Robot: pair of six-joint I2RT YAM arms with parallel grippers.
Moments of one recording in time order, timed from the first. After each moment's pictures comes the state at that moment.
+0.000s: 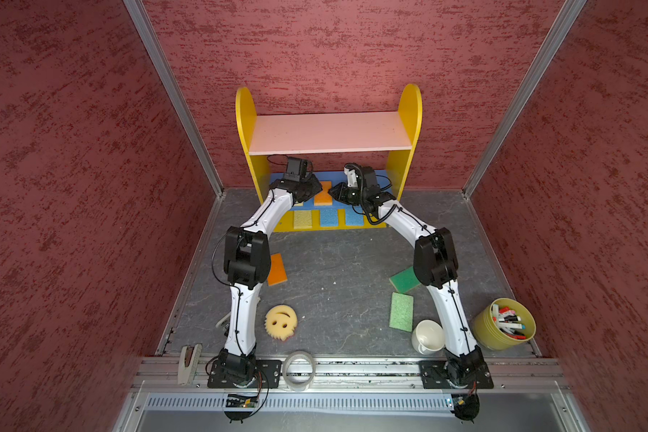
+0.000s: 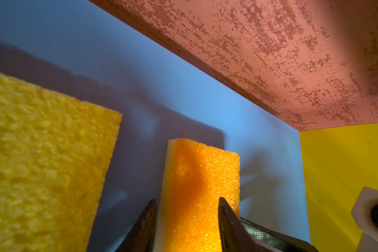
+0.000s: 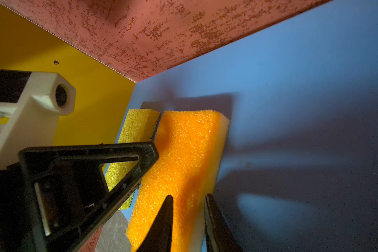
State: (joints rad) left arm -0.26 2.23 2.06 -0.51 0.15 -0.74; right arm 0.43 2.40 2.15 -0.19 -0.41 0.68
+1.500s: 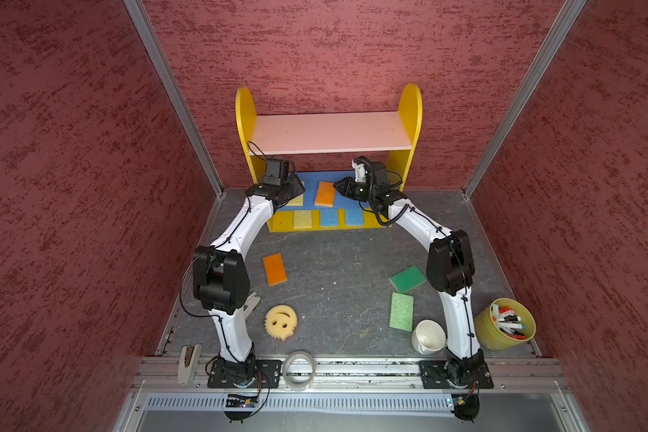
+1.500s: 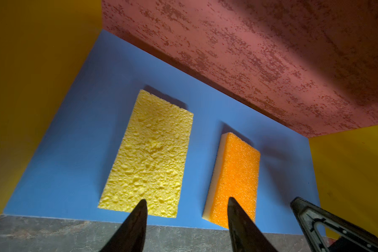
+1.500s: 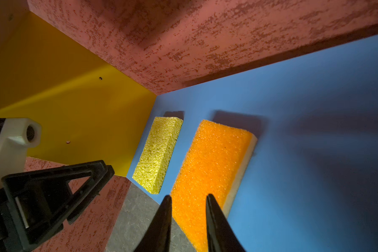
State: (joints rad) left arm -0.20 1.88 1.74 -0.52 -0.02 -0.64; right arm 0.42 2.23 1.99 -0.14 -0.40 0.68
